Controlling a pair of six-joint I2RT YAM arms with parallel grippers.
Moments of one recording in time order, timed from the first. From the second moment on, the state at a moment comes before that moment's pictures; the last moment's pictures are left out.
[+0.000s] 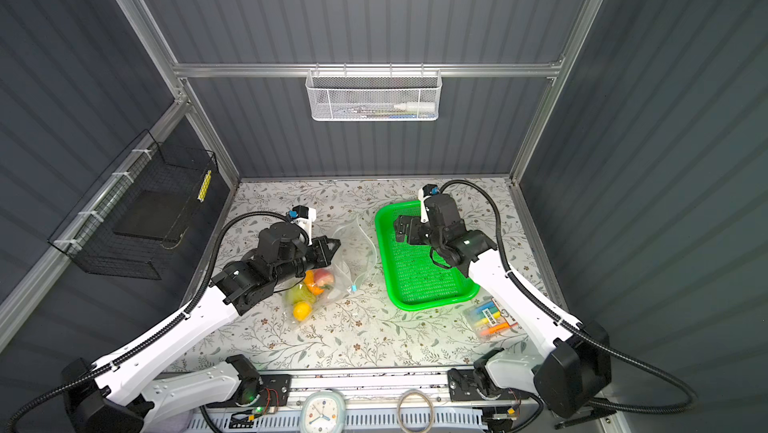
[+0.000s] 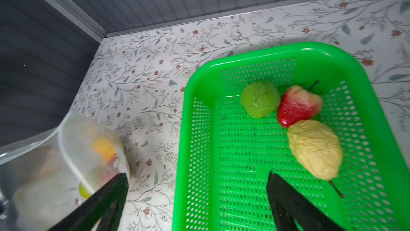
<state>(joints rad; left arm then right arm) -0.73 1.08 0.96 -0.36 0.02 -0.73 0.47 1.30 1.13 -0.48 -0.01 0.42</state>
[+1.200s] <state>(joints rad) -0.73 1.09 0.95 -0.32 0.06 -0.78 0.37 2.14 1.69 -0.69 0.03 0.21</state>
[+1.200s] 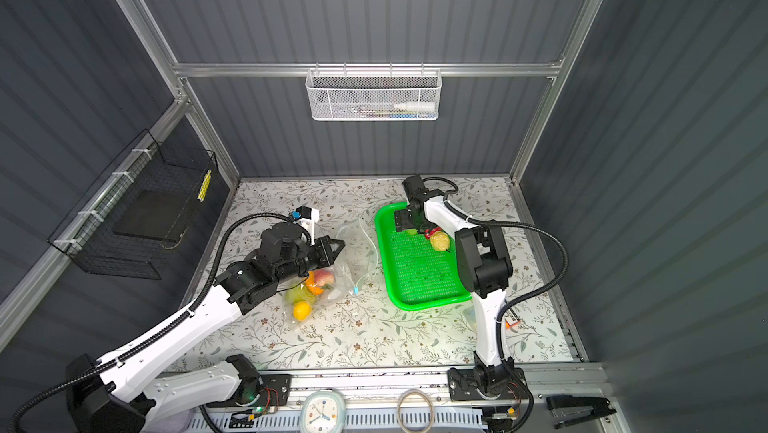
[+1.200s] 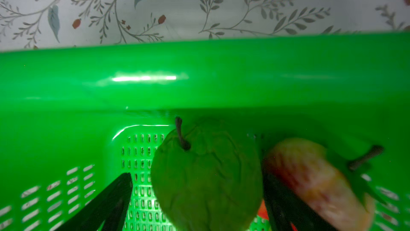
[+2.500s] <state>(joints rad) -0.73 1.12 0.95 -0.33 0.07 -0.78 0.34 1.55 1.29 -0.59 -0.17 0.31</state>
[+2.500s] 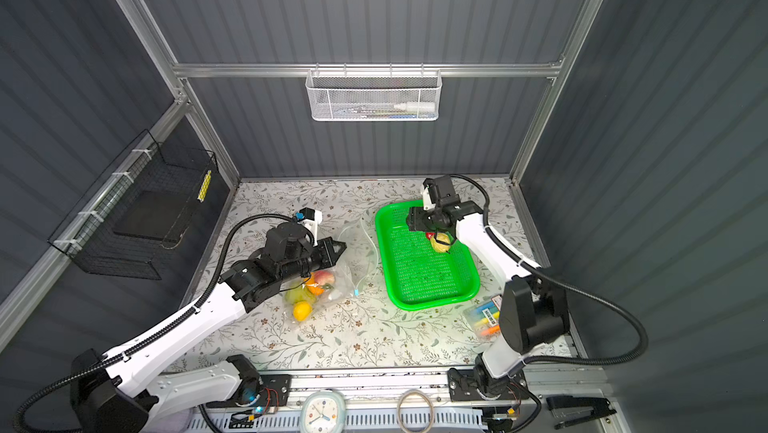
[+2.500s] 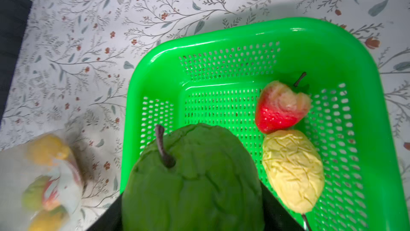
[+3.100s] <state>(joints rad) -0.73 1.14 0.95 -0.32 0.10 -0.78 0.55 1.25 1.10 -0.39 -0.48 0.42</state>
